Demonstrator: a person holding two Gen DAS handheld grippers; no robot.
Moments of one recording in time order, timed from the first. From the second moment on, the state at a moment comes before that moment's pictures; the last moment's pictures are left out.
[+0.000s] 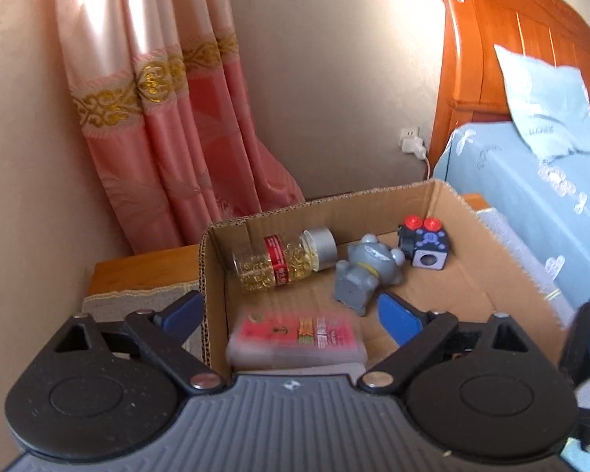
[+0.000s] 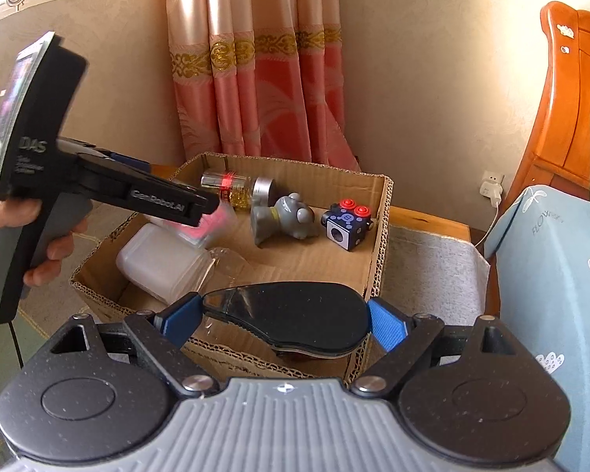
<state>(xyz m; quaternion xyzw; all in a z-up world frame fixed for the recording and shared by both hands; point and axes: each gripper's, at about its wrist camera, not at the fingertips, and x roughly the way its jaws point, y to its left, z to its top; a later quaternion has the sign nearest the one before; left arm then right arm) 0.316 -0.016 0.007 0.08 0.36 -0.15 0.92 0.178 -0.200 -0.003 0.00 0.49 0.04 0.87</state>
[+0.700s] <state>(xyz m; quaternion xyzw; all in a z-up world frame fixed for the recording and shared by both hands) 0.189 0.024 0.014 0.07 0.37 -0.10 0.92 0.231 -0.197 -0.019 -0.02 0.52 0.02 0.86</state>
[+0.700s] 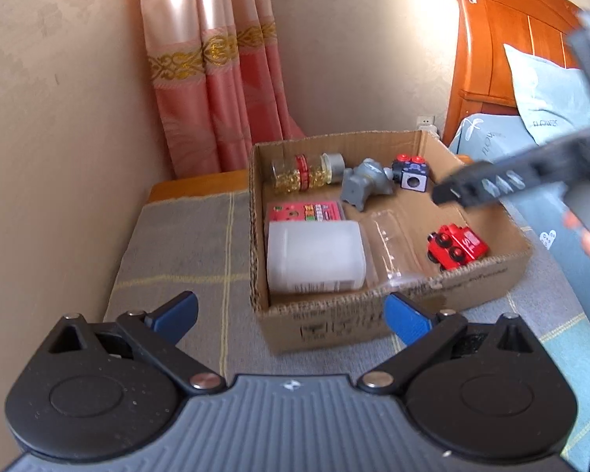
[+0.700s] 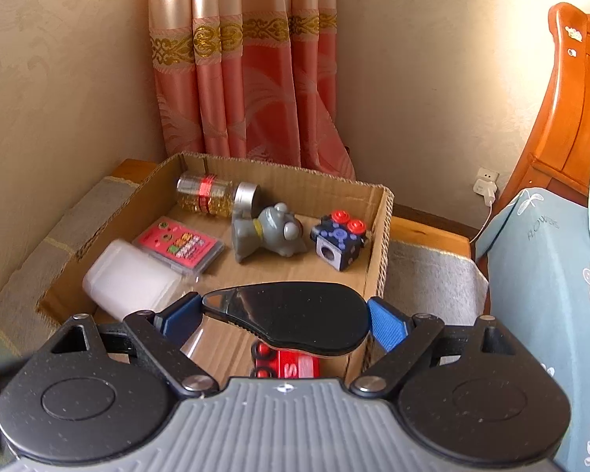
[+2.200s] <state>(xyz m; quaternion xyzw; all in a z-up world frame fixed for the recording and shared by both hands) 0.160 0.021 -0.008 0.09 0.40 -0.14 0.90 0.096 -0.178 -0.079 -0.04 0.56 0.03 0.82</state>
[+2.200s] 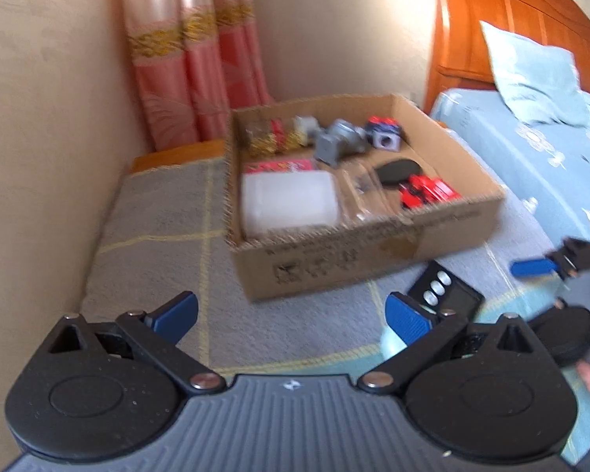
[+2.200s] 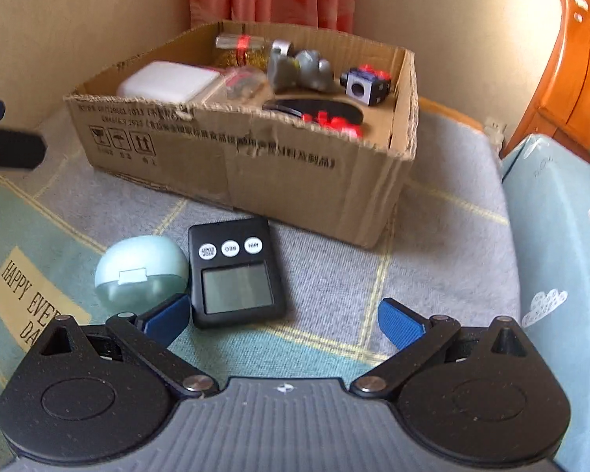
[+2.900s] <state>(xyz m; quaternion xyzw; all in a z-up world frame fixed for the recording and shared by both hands) 0.161 -0.025 -0.081 0.17 0.42 -0.35 0.82 0.072 -0.213 -0.074 -0.04 0.58 0.08 0.81</state>
